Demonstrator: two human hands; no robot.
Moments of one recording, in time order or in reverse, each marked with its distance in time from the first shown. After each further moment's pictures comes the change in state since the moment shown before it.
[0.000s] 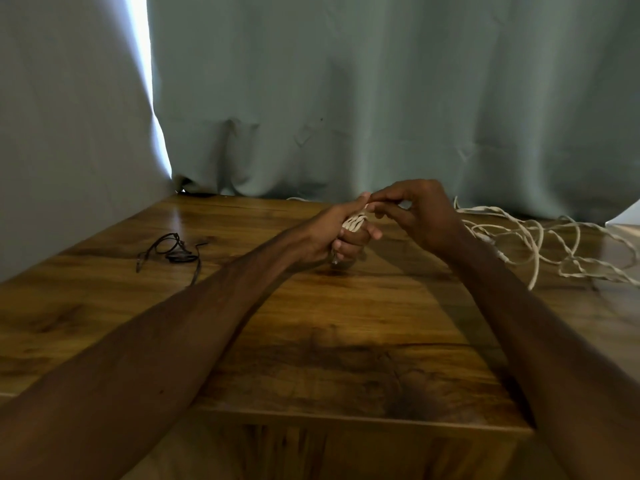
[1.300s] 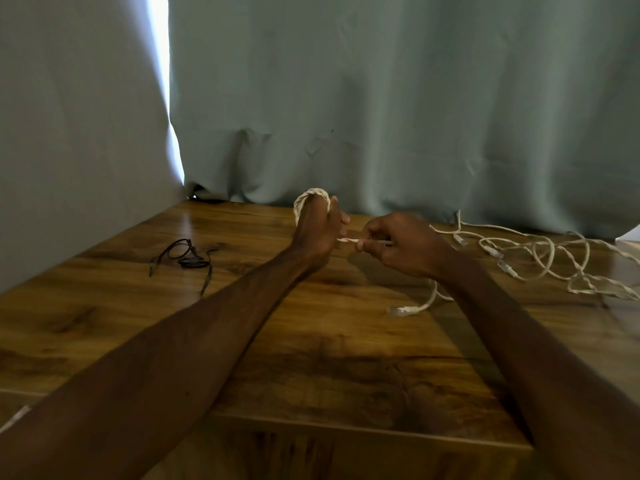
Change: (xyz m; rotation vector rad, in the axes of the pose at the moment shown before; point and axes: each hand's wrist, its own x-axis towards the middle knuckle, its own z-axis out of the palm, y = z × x) left_hand 0.016 -0.018 -0.027 0.460 0.886 0.473; right_hand 0.003 -0.021 0.025 -0.118 -0.317 0.174
